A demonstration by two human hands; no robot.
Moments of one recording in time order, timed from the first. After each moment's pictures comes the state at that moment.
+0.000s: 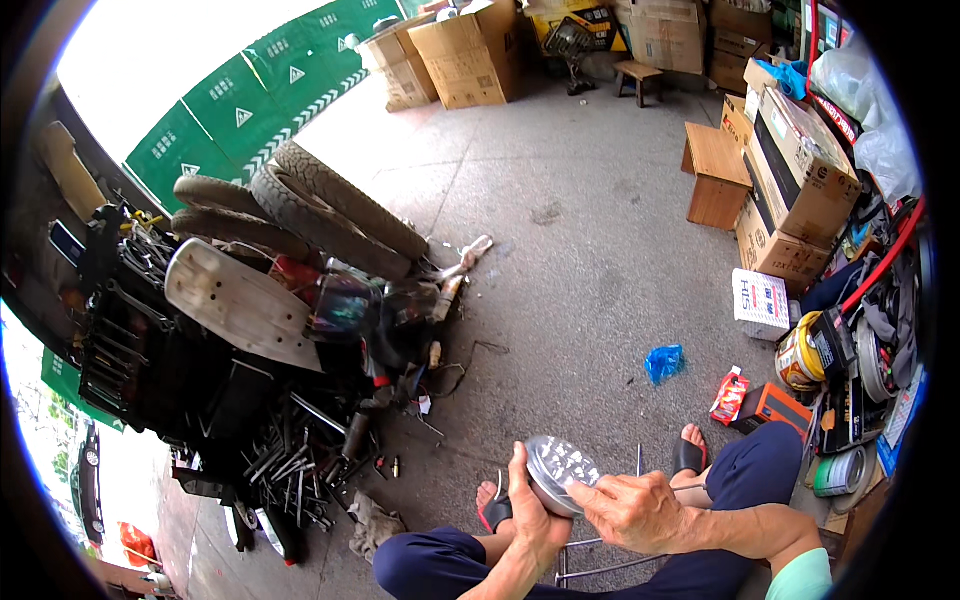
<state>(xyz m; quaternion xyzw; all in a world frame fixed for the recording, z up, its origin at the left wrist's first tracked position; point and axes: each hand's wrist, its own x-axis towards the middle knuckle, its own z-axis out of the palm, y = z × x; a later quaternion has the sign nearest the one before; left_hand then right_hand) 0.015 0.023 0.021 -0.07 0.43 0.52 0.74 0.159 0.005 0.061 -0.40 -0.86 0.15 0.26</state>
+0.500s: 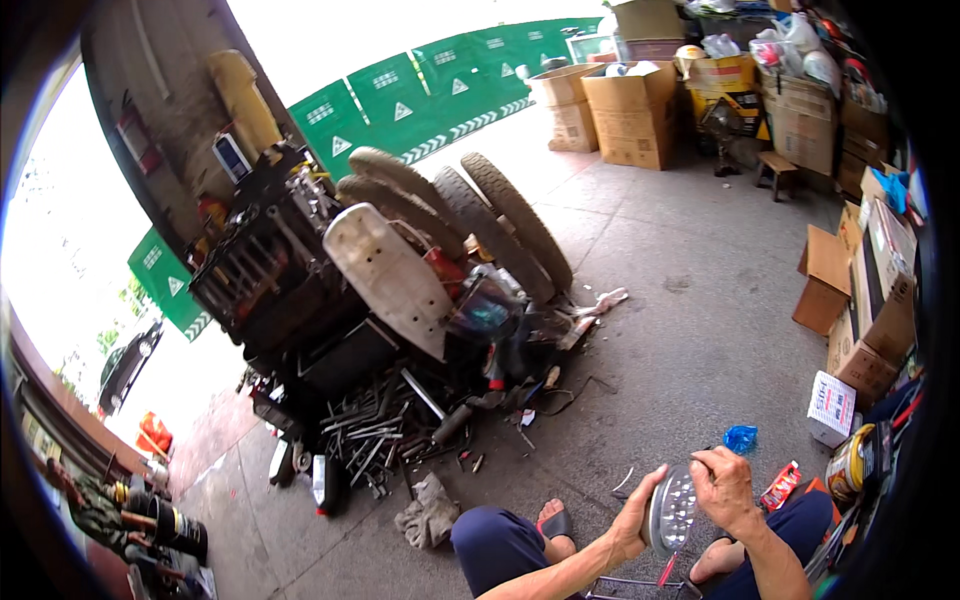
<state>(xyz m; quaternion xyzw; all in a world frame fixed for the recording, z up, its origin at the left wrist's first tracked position) 0.020 0.003 0.016 0.03 0.29 0.39 0.87 0.170 0.032 0.062 -0.51 -0.76 0.17 0.36</state>
